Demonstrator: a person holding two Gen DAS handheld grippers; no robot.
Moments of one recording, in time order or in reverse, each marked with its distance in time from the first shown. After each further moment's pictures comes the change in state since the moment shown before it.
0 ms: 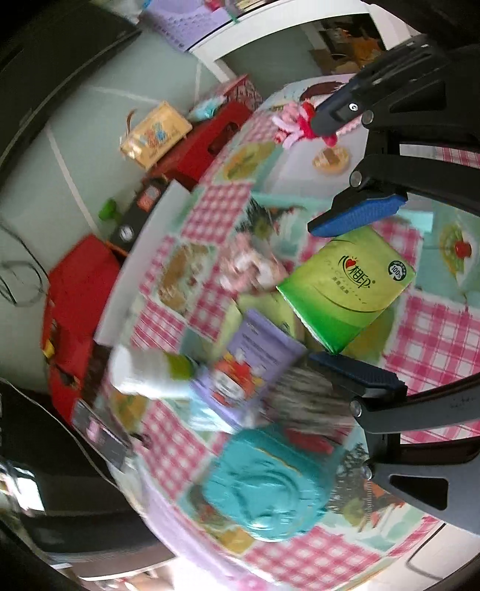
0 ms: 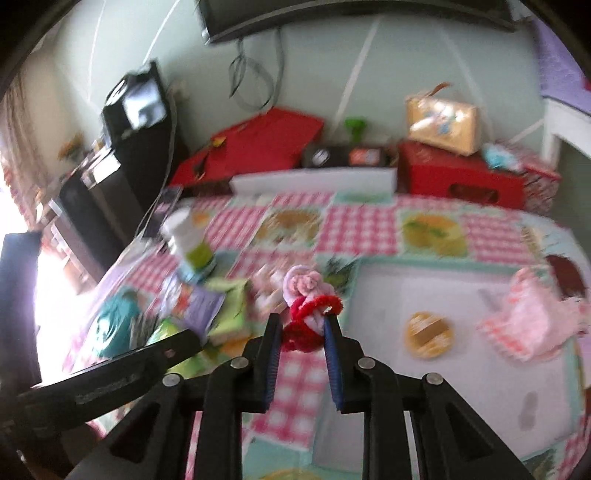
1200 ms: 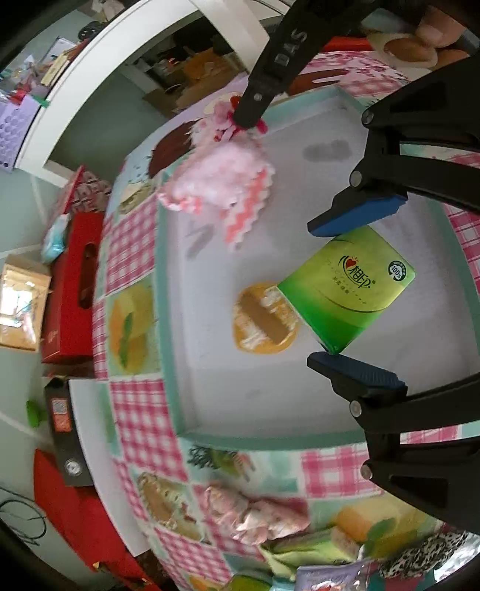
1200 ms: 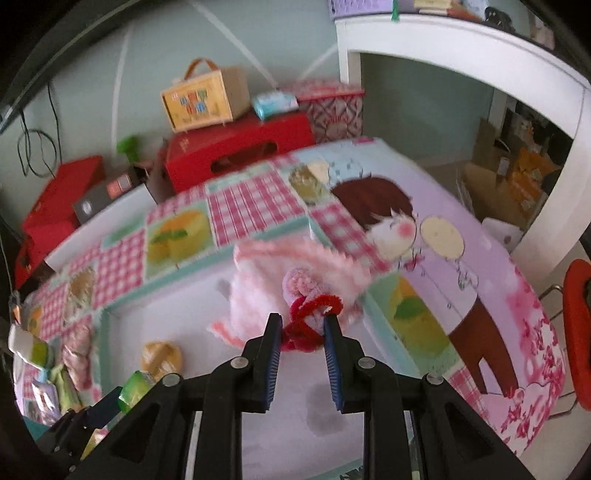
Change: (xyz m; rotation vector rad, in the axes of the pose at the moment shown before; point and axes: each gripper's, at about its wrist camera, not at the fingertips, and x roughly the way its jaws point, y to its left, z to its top) left arm 0.103 -0.184 -0.065 0.555 0.295 -0.162; right arm -0.010 -0.197 -0.011 0.443 0.183 -0.477
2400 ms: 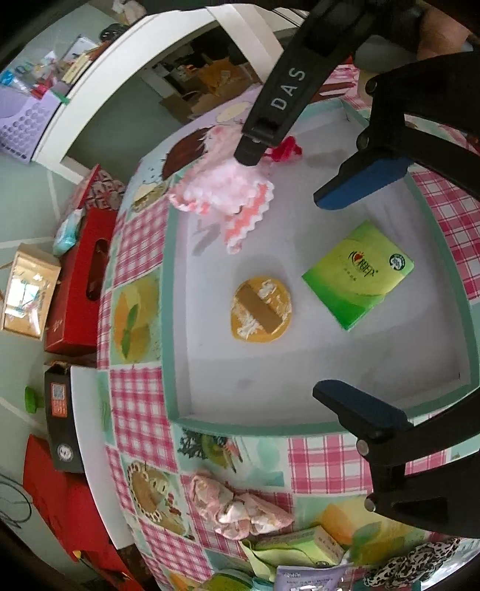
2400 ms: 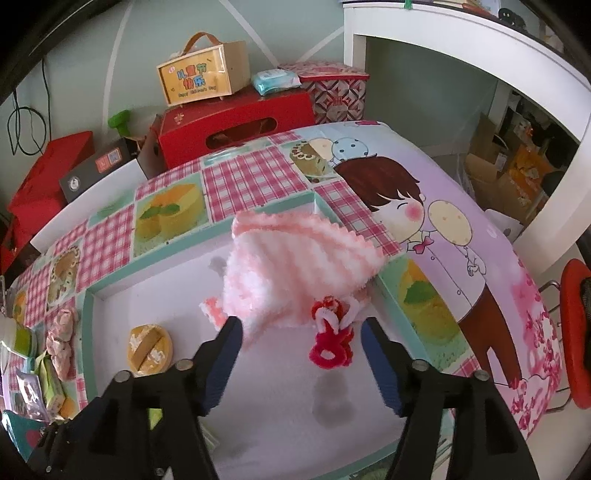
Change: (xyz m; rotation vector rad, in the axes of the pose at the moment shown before) left arm -0.017 0.018 -0.006 -0.067 -0.045 -0.052; right arm 0.010 0.015 -0.003 -0.015 0.028 -0.037
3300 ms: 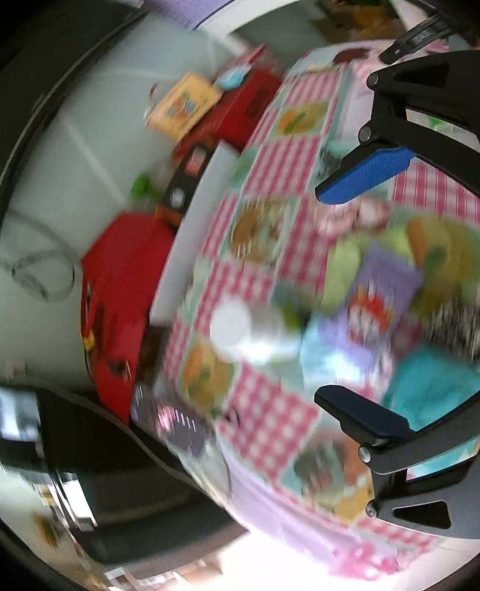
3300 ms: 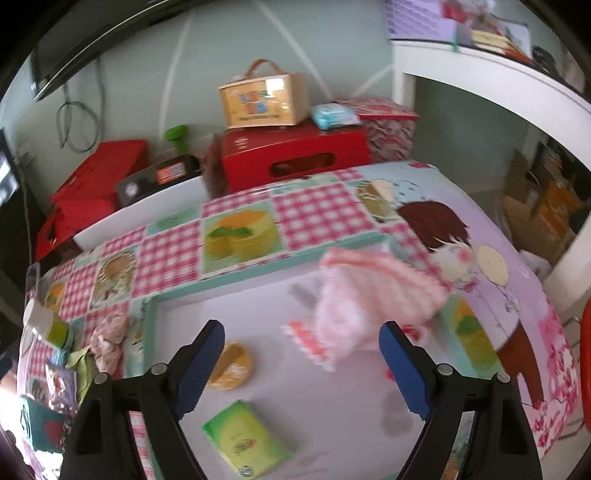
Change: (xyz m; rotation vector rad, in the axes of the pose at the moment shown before) left arm -0.135 0.234 0.014 -0.432 -0.307 0.368; right arm -0.029 0.067 -0.004 -0.130 -0.118 0.148
